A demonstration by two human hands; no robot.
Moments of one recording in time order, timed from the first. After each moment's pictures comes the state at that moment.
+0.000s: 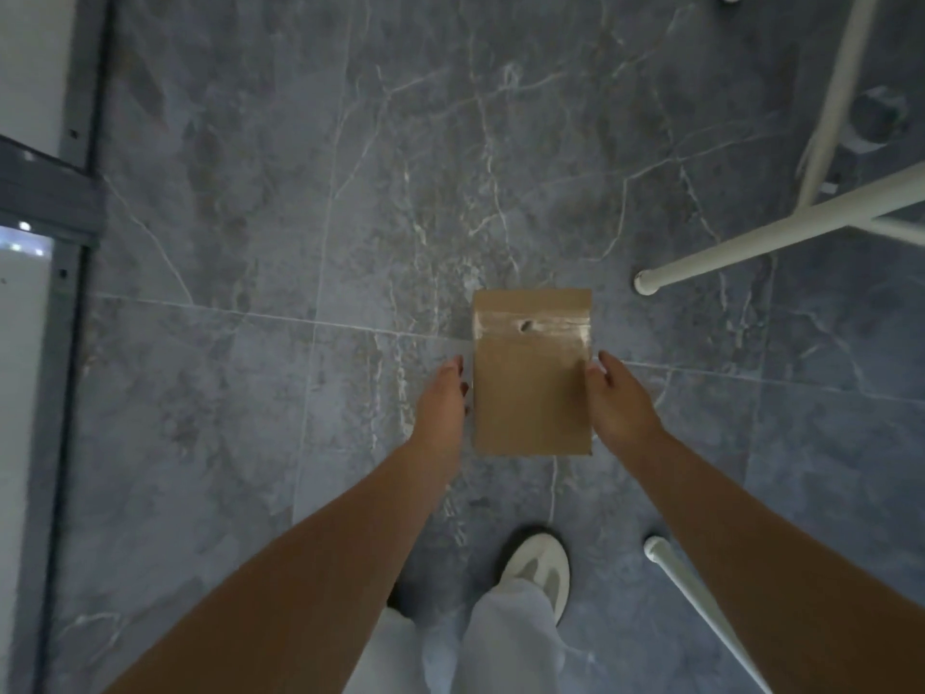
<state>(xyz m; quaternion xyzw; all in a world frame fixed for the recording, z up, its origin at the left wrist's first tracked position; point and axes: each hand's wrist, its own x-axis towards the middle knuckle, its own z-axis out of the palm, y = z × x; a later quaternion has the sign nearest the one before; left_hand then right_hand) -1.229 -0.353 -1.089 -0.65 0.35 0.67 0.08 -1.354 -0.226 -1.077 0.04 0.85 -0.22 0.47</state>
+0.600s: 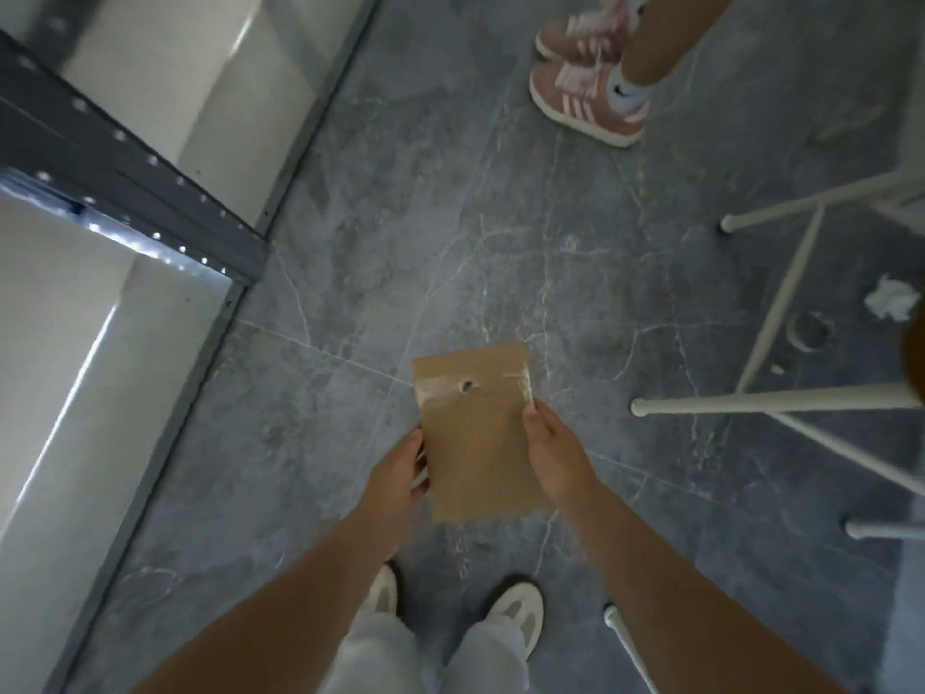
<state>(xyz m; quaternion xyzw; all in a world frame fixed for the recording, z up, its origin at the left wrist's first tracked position) -1.157 -0.414 -0.899 -0.65 0.26 0.71 -0.06 -1.318 -0.346 -0.878 -0.06 0.81 -0.26 0.52</state>
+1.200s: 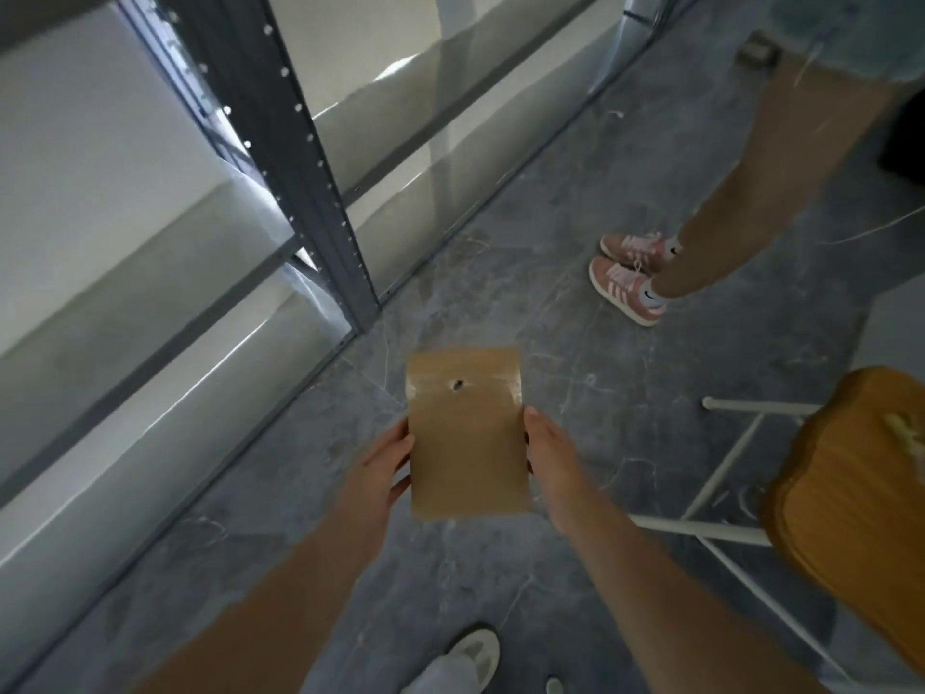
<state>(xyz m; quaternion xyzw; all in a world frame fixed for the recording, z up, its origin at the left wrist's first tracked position) -1.083 -0.422 -0.667 -0.62 0.29 0.69 -0.25 -1.275 -0.396 -0.650 -0.12 0.77 -0.33 0.53</state>
